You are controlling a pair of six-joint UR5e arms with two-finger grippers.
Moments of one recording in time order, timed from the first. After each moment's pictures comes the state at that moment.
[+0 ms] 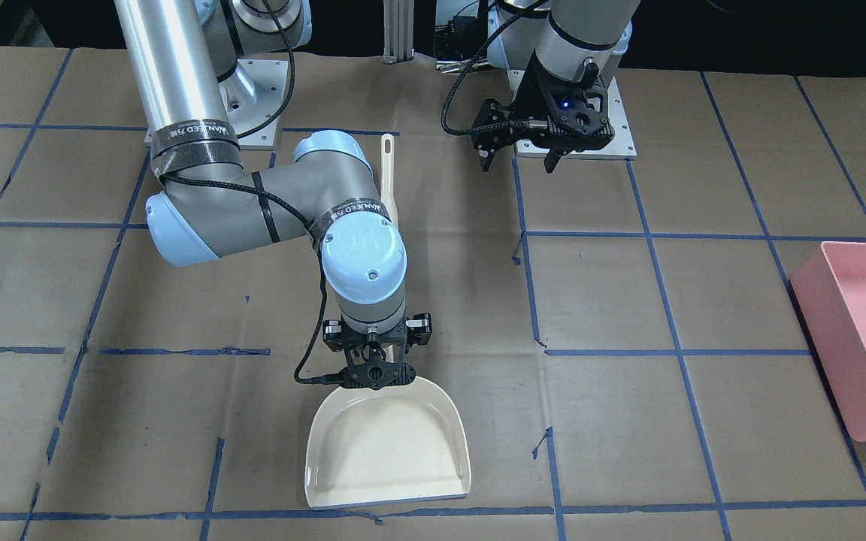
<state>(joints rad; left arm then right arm) -1.68 -1.39 -1.91 -1.41 1.45 -0.22 1.91 -1.00 1.45 -1.95 -1.52 0.27</state>
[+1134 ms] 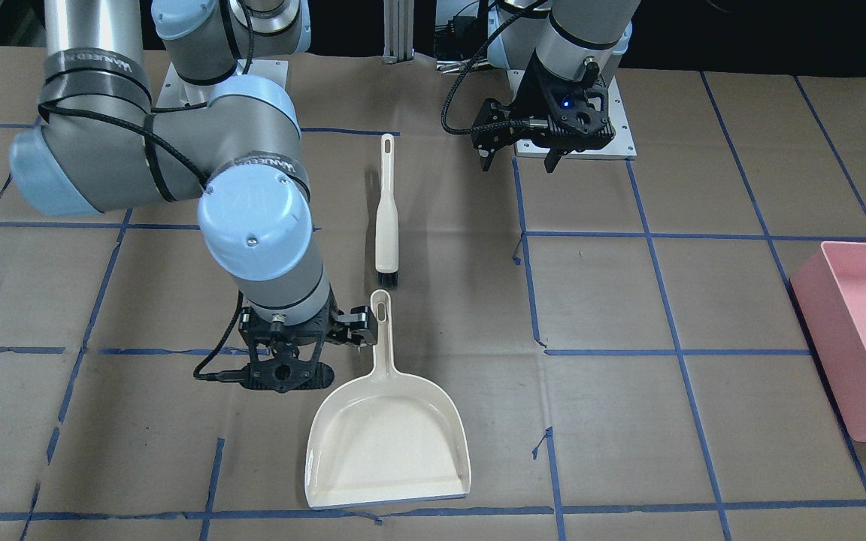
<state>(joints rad) -1.68 -1.39 -1.91 -1.41 1.45 -0.22 1.77 -1.12 1.35 -1.76 -1.53 0.19</state>
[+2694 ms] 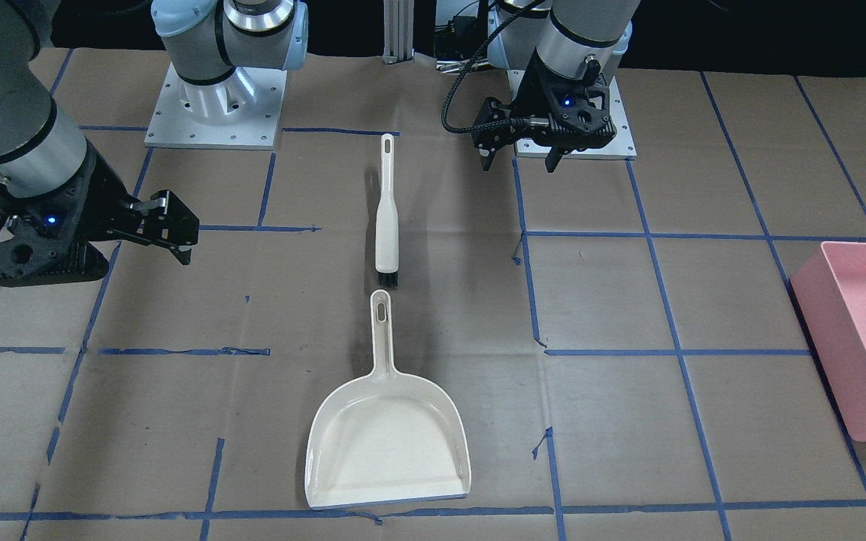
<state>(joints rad) -1.68 -1.38 -1.90 -1.41 1.45 -0.22 1.51 -1.36 1.36 -1.51 -1.54 -0.15</state>
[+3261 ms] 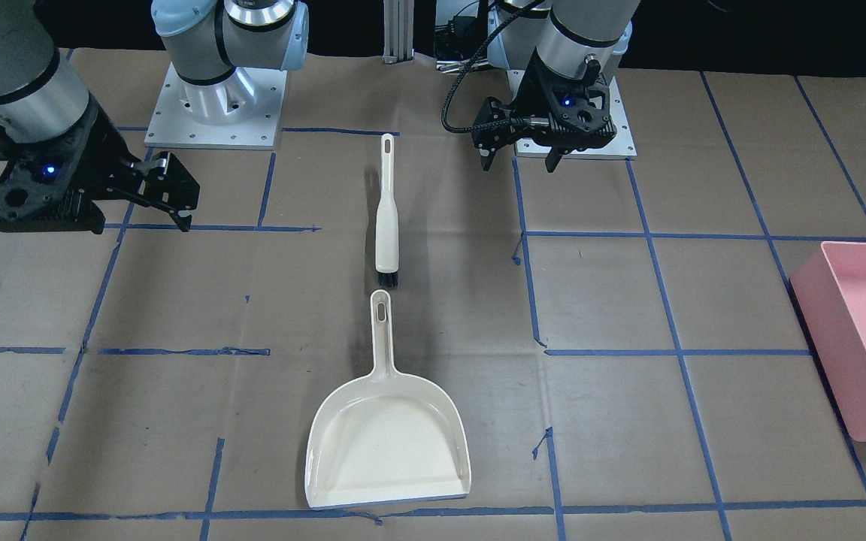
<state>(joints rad) -1.68 -1.38 -1.90 -1.41 1.45 -0.22 1.52 -1.47 1.46 -1.51 -1.54 -0.06</state>
